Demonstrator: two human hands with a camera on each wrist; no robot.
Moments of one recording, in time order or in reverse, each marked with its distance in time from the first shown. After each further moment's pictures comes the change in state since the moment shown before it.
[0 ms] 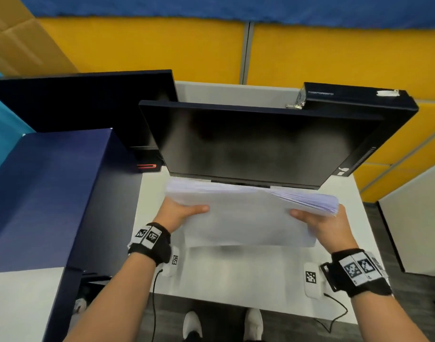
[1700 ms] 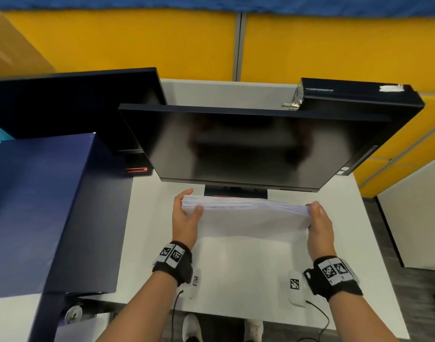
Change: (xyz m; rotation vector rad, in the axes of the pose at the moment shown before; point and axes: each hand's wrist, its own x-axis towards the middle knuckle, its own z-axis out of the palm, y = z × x) left_hand 0.019 -0.046 0.063 -0.134 0.346 0.033; right_hand 0.015 0.073 0.019 0.176 0.285 0.242
